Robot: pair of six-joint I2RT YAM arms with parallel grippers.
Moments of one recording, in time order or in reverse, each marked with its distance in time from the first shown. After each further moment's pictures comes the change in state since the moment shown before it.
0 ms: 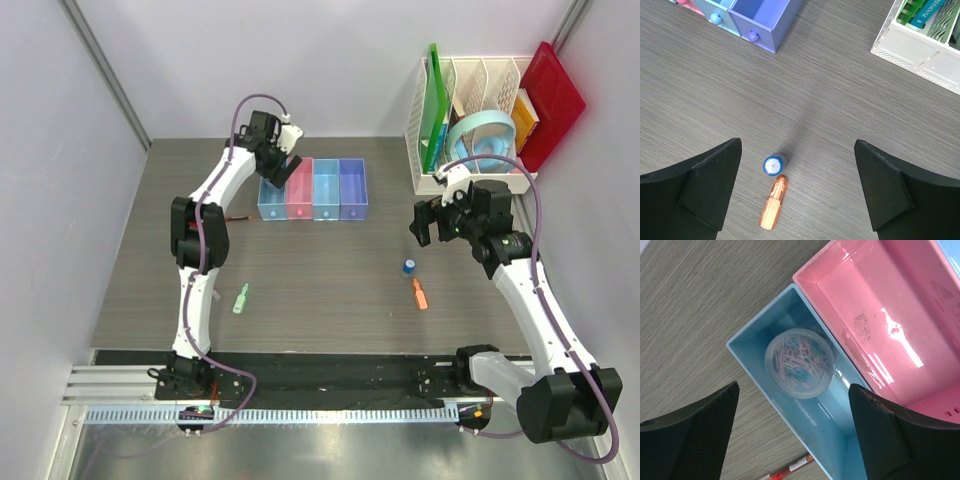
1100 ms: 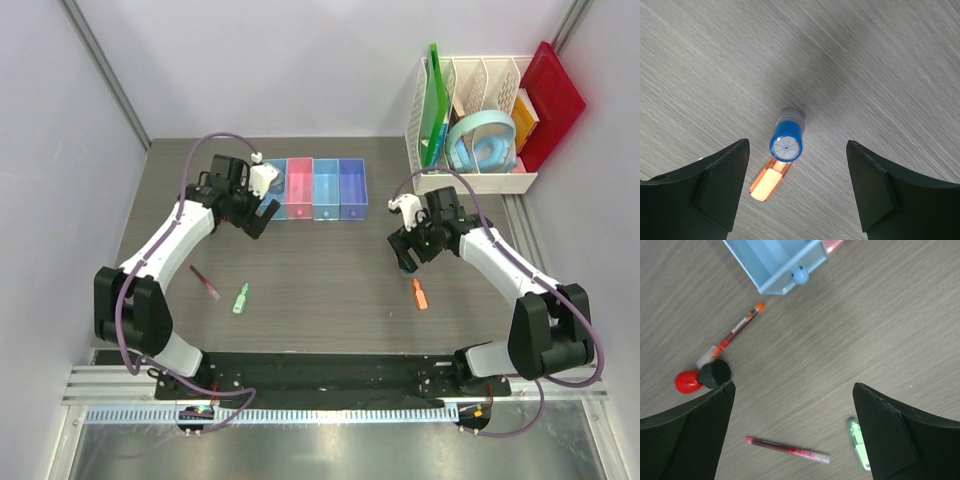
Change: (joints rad) left arm -0.006 -0.795 -0.870 0.085 0.047 -0.053; right arm 0.132 0.332 0.003 -0.159 0.058 -0.219
